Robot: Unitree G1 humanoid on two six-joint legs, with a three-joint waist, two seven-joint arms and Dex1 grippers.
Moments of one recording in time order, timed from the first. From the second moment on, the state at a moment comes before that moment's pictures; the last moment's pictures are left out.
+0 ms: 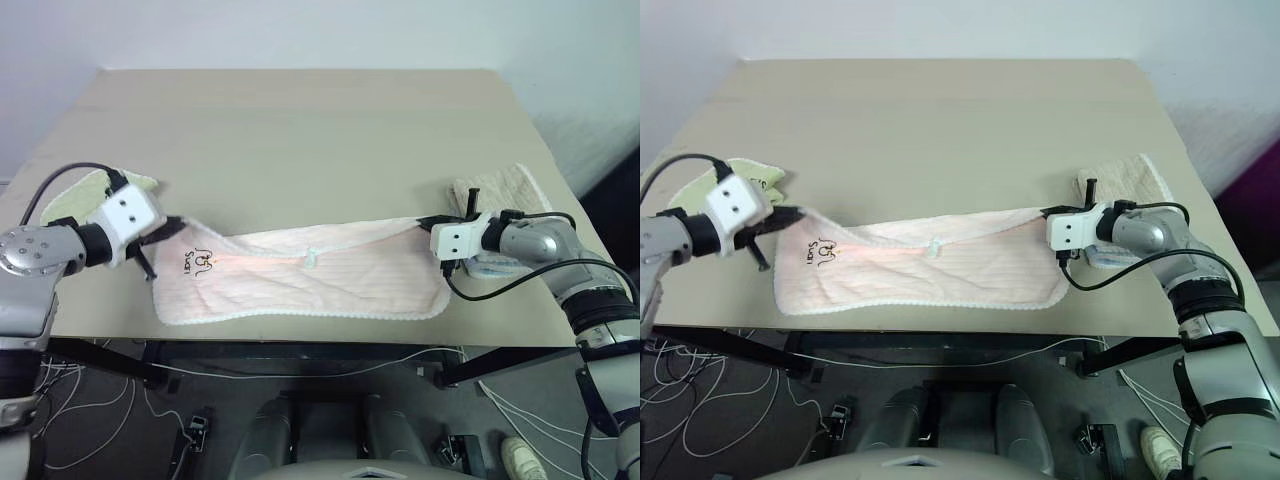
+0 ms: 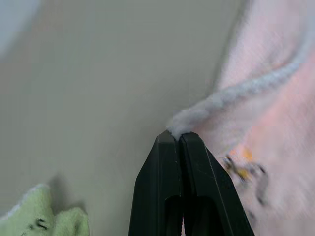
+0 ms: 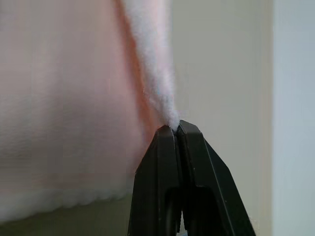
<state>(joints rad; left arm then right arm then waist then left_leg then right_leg) -0.39 0.90 0.19 0.09 -0.20 0.16 -0.91 -0.73 -0.81 0.24 0.66 -0.37 -0.65 0.66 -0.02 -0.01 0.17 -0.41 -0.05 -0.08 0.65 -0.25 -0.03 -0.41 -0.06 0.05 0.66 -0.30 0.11</state>
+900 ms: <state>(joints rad) -0.45 0.94 0.31 0.32 -0.36 0.10 -1.08 -0.58 -0.93 -0.04 0.17 0.26 -0.01 1.13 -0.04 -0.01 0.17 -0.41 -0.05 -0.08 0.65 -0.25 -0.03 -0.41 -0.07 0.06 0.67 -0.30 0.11</state>
